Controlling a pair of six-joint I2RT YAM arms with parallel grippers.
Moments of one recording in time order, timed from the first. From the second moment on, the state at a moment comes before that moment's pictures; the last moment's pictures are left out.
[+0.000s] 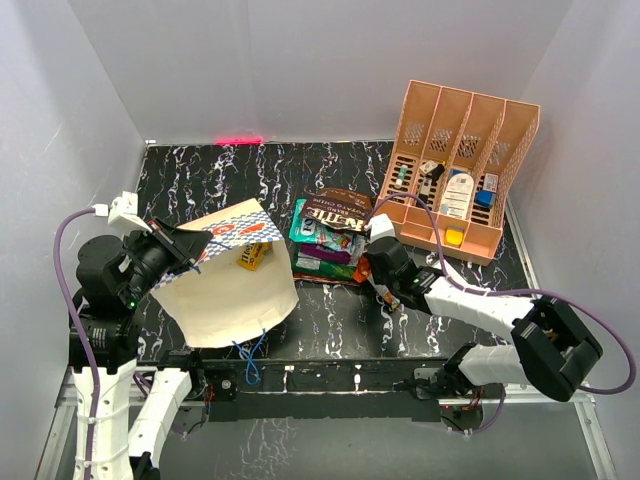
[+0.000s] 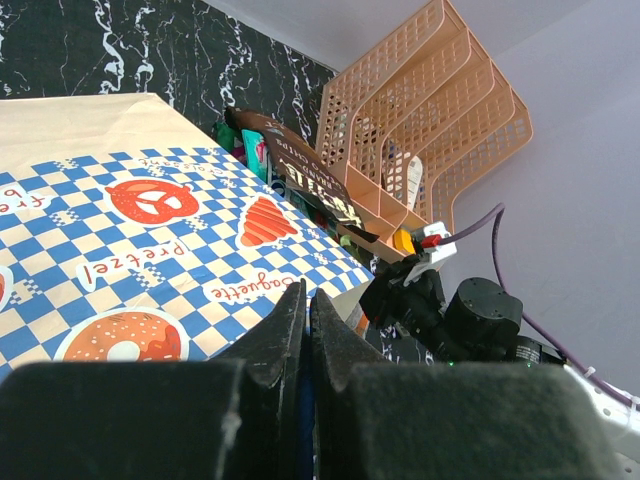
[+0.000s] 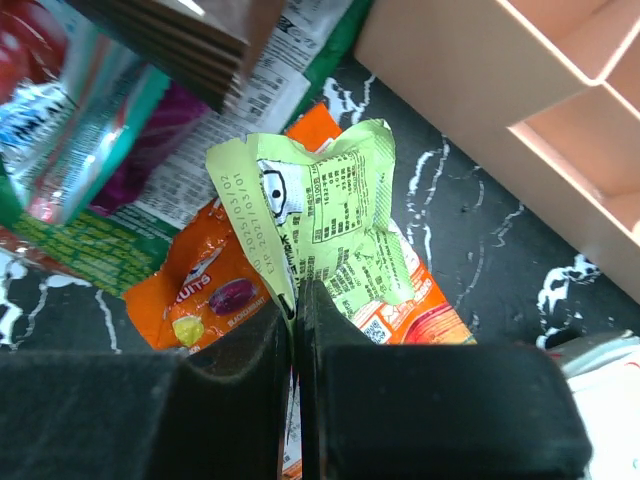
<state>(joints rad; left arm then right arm) -0.04 0.59 1.09 -0.74 0.35 -0.68 0.72 1.26 0.59 -0.05 0.42 0.14</state>
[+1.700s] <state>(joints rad) -0.04 0.58 1.06 -0.74 0.43 -0.77 1.31 1.70 1.09 0.26 -0.01 -0.64</state>
